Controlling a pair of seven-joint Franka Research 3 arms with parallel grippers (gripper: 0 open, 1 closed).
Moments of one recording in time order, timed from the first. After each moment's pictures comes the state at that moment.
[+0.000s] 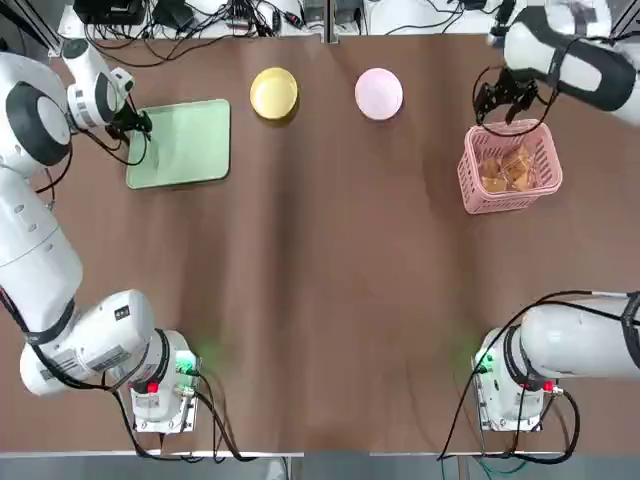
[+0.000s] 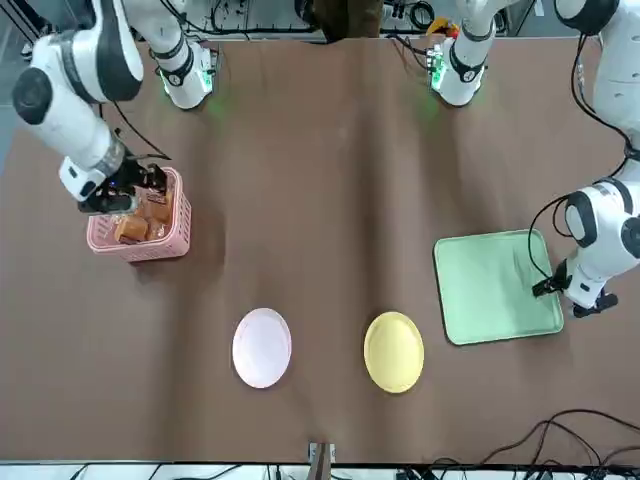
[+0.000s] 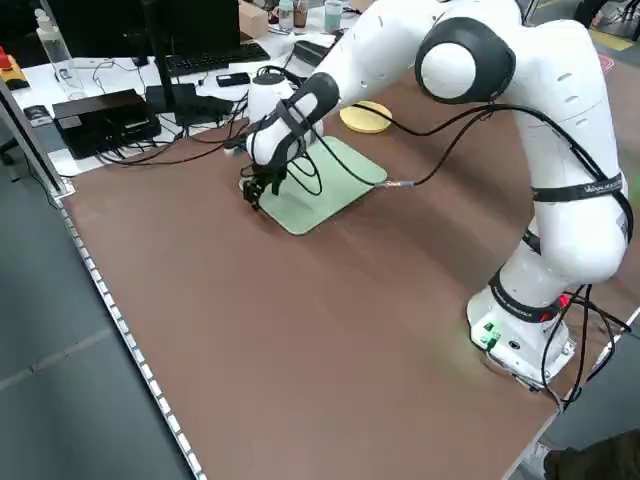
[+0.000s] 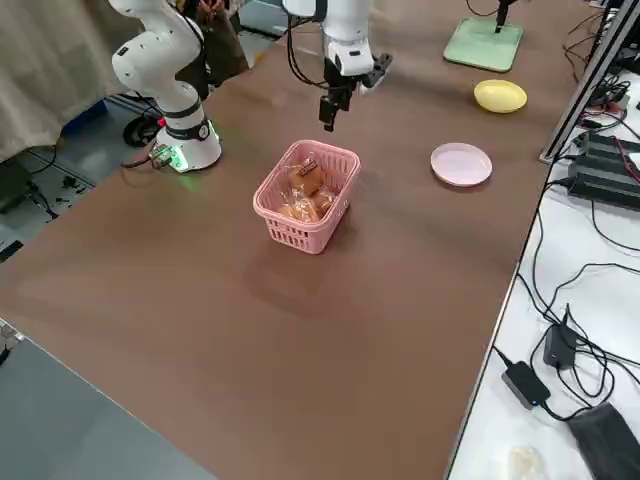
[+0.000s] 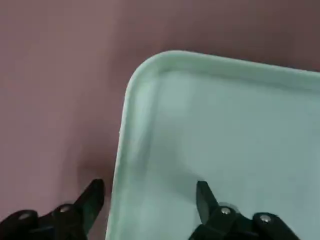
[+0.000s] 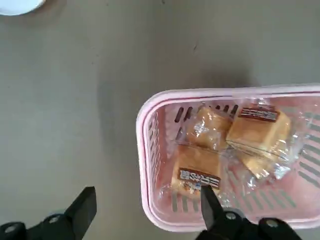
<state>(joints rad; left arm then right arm) 0.38 0.66 -0.07 -1.84 0.14 2.56 -0.03 -0.01 -0.14 0.14 -2.26 0.05 2.06 0.05</state>
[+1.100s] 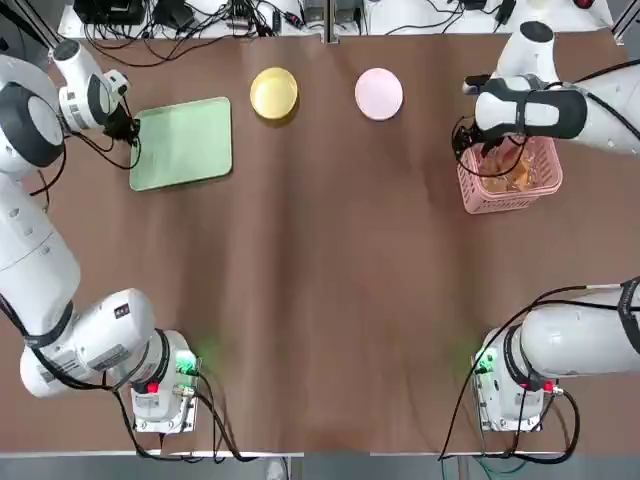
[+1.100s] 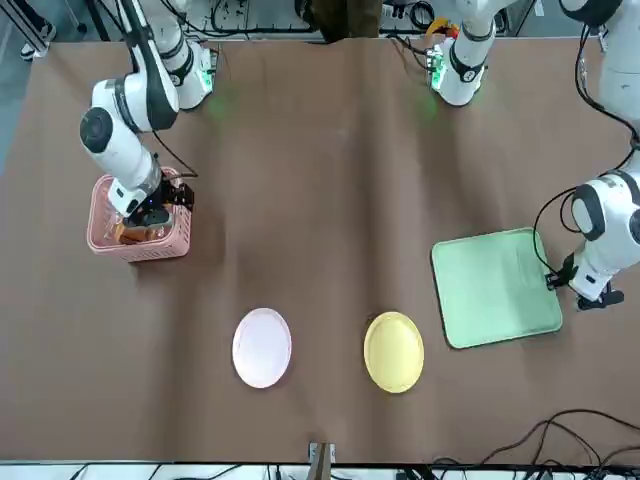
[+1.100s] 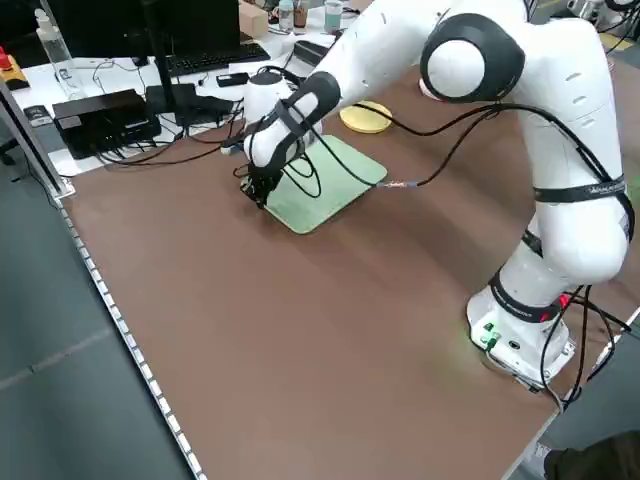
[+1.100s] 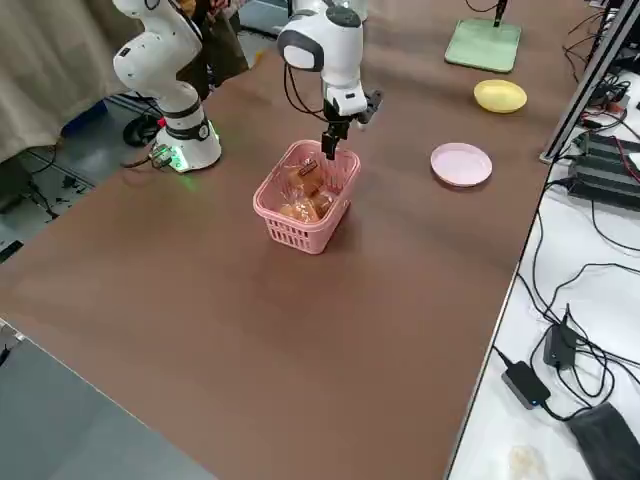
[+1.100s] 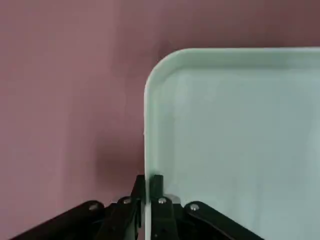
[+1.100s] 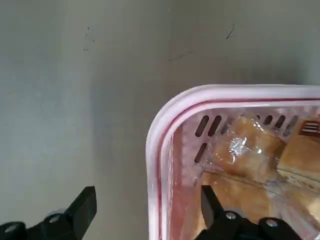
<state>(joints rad) 0.42 0.60 -0.07 -1.91 0.14 2.56 0.12 0.03 -0.01 0.15 -2.44 0.05 2.38 0.05</state>
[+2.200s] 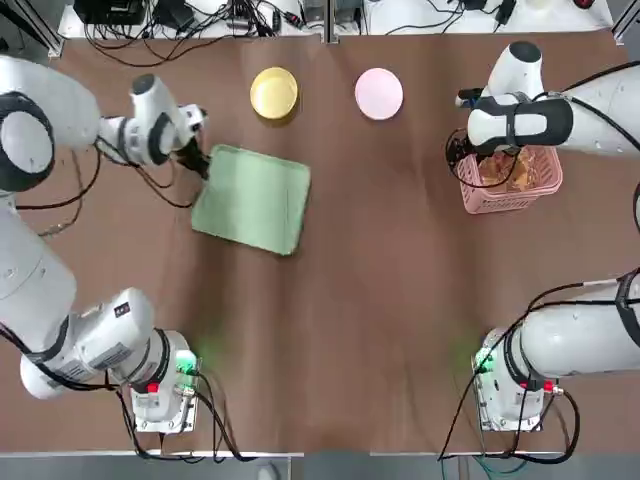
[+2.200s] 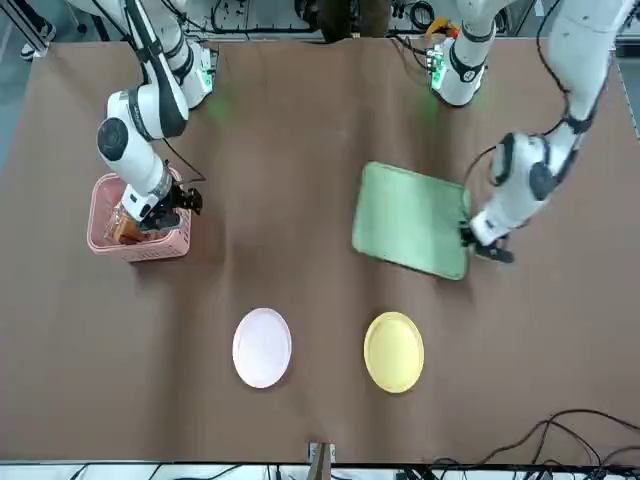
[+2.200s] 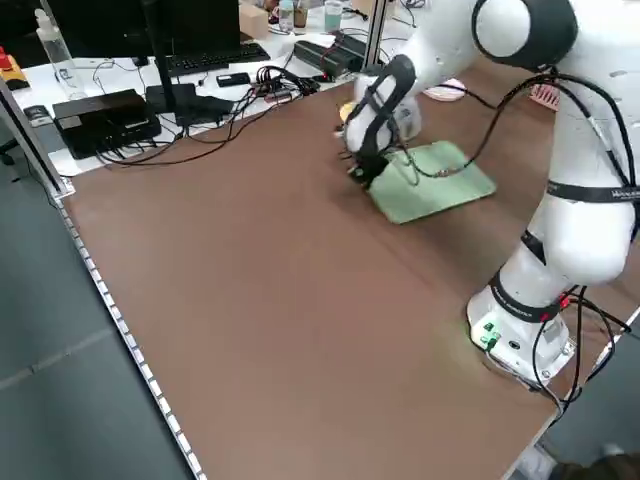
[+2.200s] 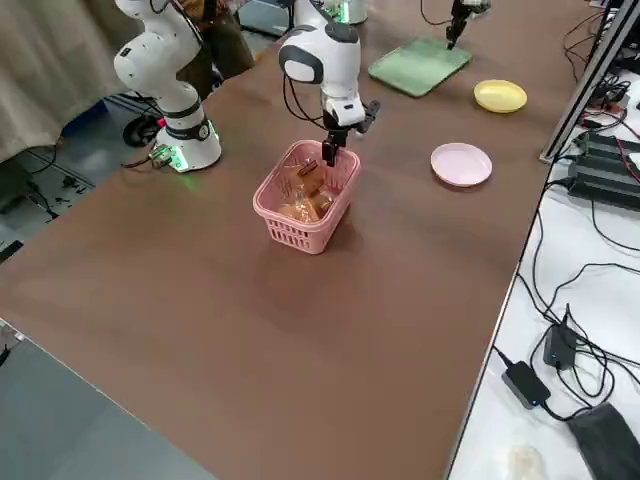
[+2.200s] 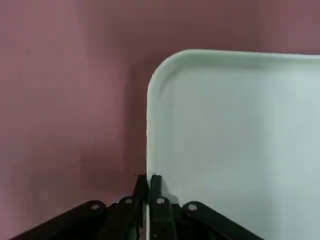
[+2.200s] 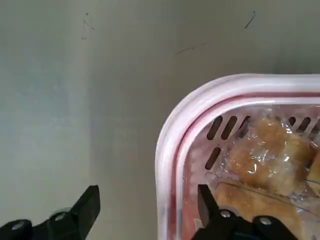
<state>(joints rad) 0.38 0.40 -0.54 -2.38 0.14 2.72 -0.07 0.05 0.03 0.14 -2.47 0.05 2.46 0.05</state>
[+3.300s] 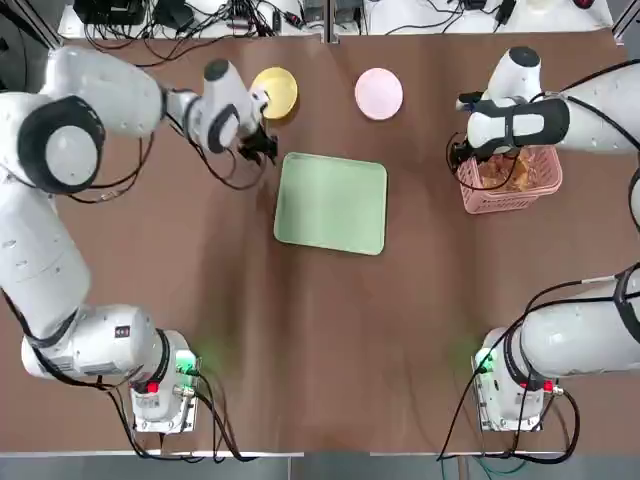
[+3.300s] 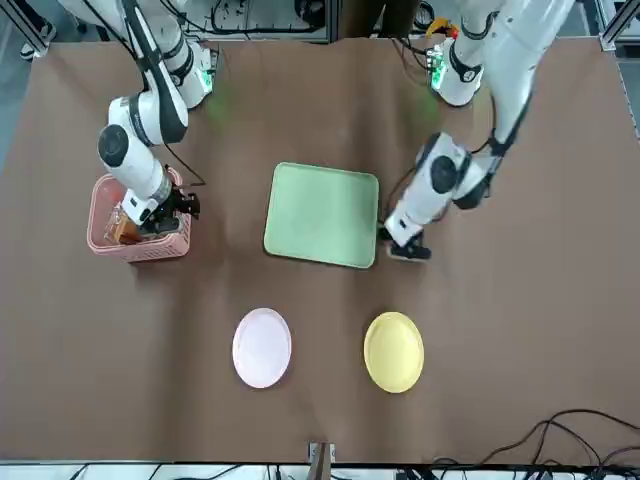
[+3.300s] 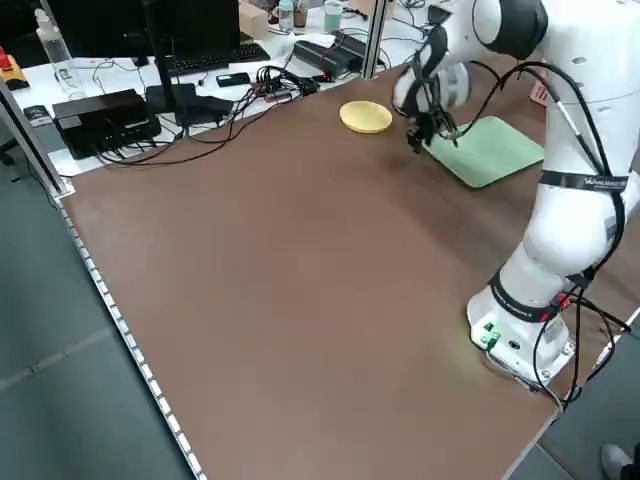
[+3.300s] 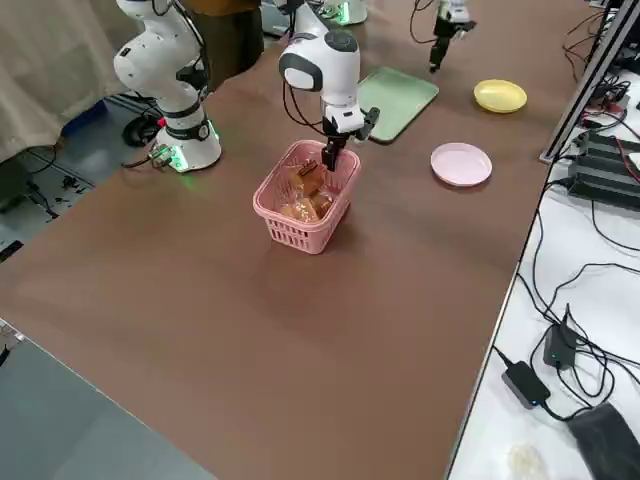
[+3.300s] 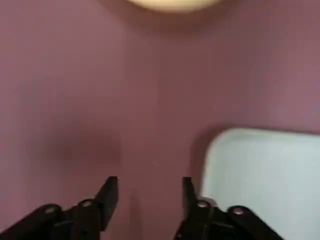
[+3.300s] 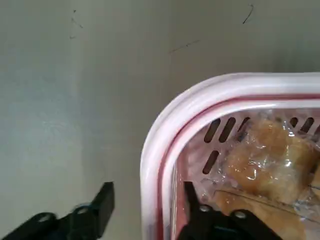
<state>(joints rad) 0.12 0.43 -0.54 -2.14 0.14 2.62 -0.51 0.04 0.07 0.13 -2.47 0.04 2.49 0.05</state>
